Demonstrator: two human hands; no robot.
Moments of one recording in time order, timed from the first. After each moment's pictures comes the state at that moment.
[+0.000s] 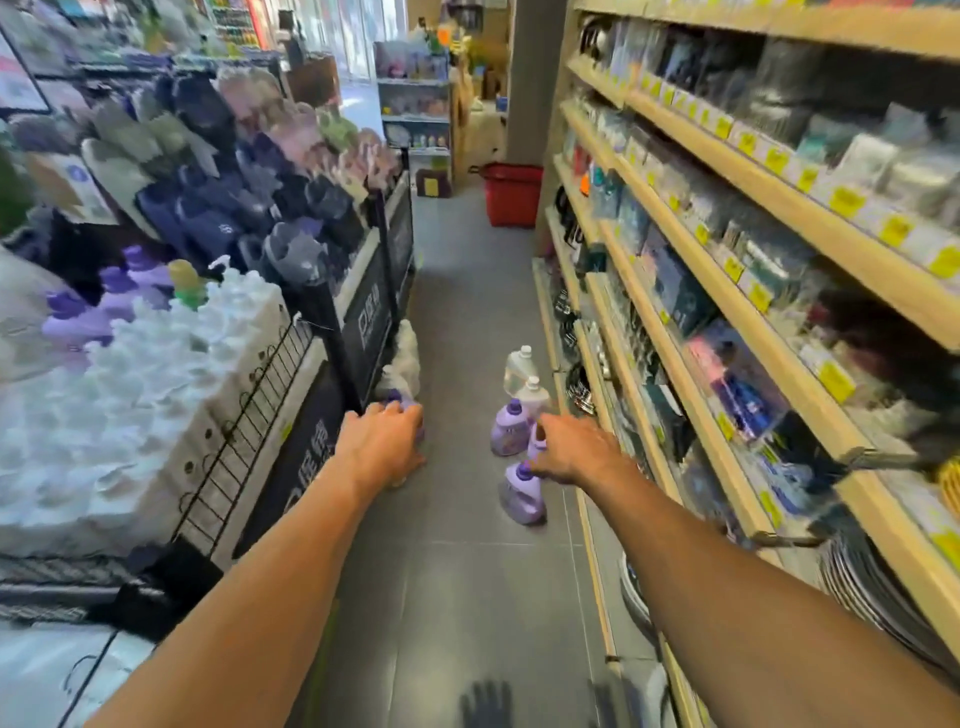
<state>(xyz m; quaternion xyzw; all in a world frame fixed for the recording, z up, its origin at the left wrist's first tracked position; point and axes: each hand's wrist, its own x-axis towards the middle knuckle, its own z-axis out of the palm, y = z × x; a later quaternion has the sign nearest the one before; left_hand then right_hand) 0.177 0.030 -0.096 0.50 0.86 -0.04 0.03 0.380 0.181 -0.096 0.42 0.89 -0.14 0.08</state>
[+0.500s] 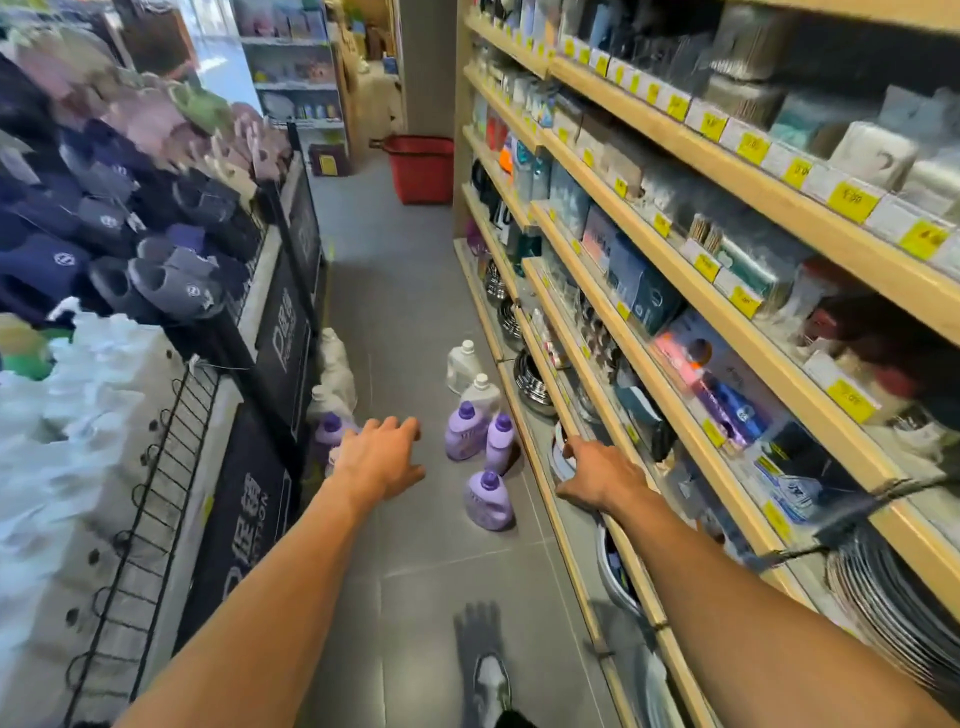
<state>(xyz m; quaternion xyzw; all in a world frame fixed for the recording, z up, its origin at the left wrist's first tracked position) 0.079 0.170 -0.136 0.60 0.79 -0.05 0.10 0.353 0.272 -0.138 0.58 0.79 -0.19 0.10</state>
